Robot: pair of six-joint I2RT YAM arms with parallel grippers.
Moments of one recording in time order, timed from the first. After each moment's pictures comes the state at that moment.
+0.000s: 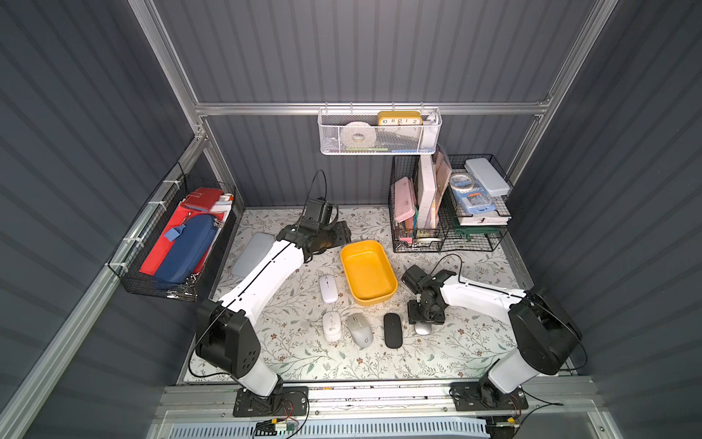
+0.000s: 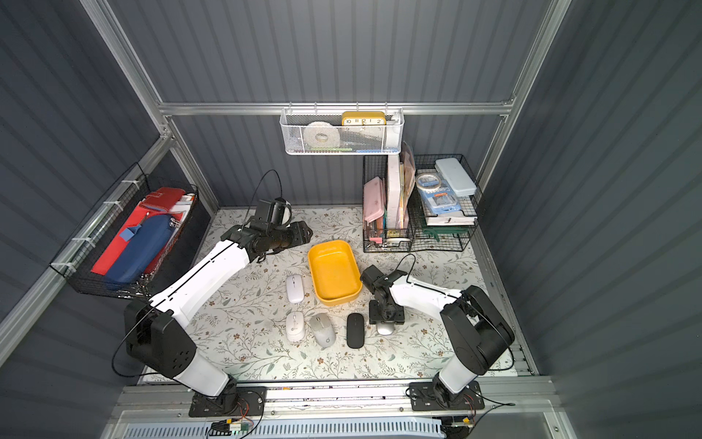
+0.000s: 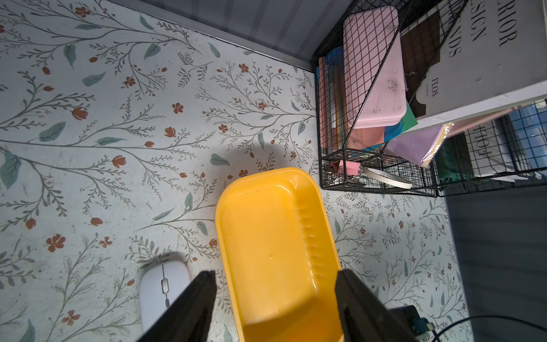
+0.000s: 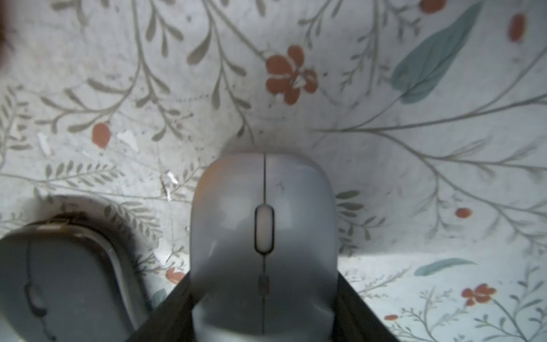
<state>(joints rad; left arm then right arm) -0.46 1.61 1.47 -0.61 0.07 -0.53 0.65 1.60 0.90 -0.83 0.02 0.68</state>
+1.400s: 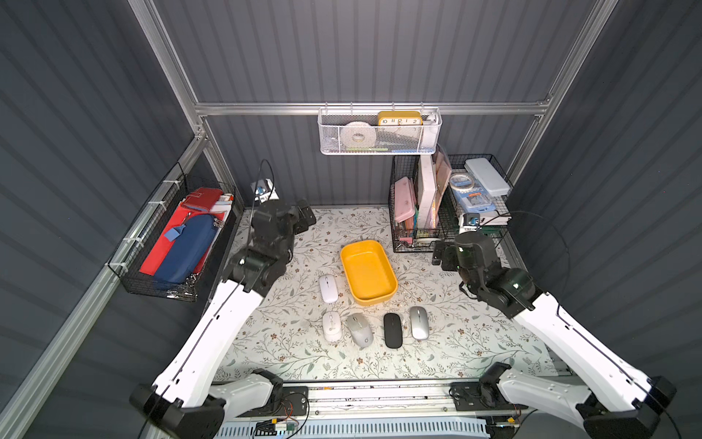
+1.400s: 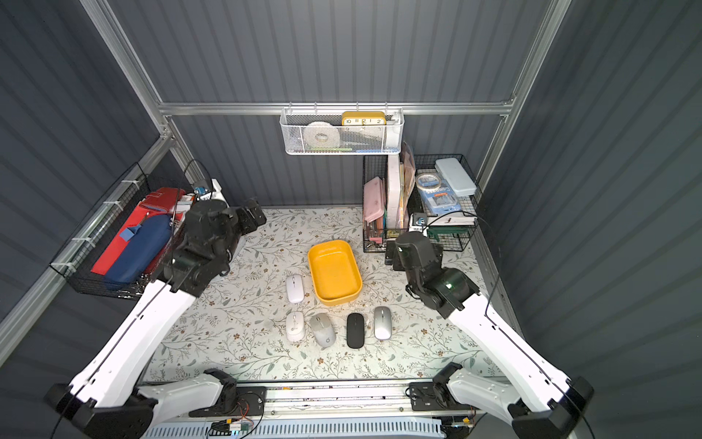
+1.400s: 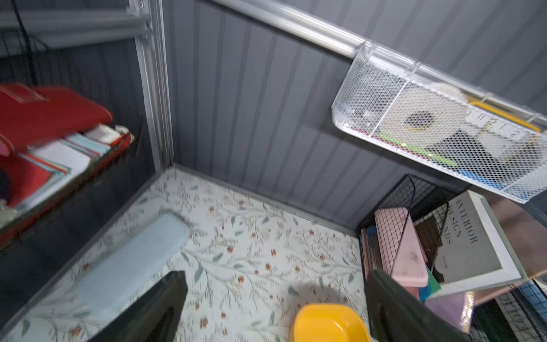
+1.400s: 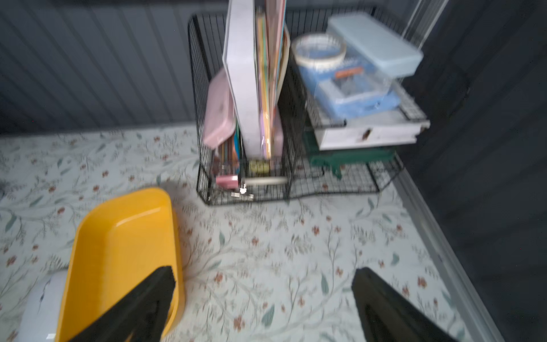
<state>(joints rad) -0.46 1.12 1.25 -0.34 -0.48 -0.35 0.55 1.03 1.05 -0.50 0.59 0.30</state>
